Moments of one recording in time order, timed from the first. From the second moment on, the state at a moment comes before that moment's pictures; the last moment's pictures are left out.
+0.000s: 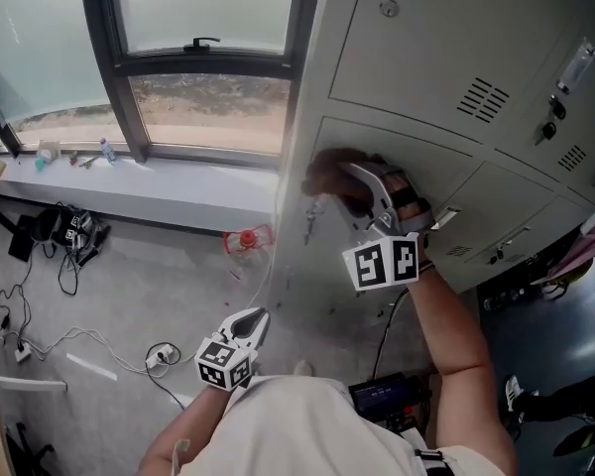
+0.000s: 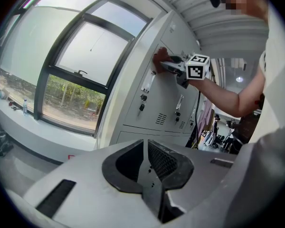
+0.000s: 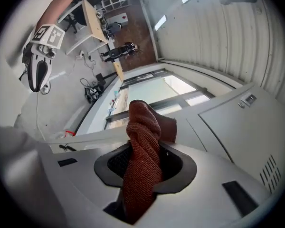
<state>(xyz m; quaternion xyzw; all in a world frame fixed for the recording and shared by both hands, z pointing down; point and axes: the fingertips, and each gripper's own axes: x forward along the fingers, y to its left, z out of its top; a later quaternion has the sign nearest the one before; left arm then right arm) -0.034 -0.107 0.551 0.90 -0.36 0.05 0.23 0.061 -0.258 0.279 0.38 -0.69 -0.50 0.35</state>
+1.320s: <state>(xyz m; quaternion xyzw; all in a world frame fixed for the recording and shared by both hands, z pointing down) -0.042 -0.110 0.556 0.89 -0.38 0.06 0.23 0.032 -0.266 0.340 0.38 -0.71 -0.47 0.35</state>
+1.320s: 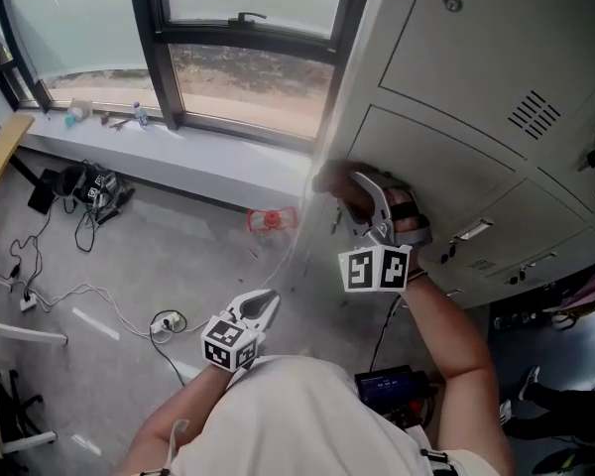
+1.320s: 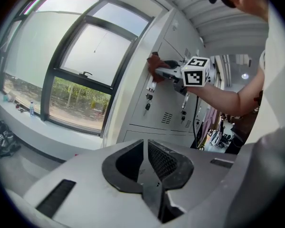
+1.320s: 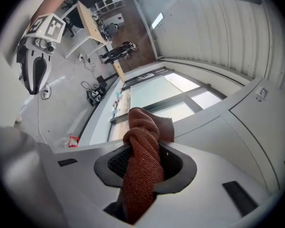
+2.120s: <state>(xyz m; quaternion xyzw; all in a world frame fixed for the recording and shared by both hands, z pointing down) 0.013 -0.112 0.553 0.92 -0.32 0.08 0.22 0.213 -0.237 0.383 0.48 -0.66 -0.41 0.41</state>
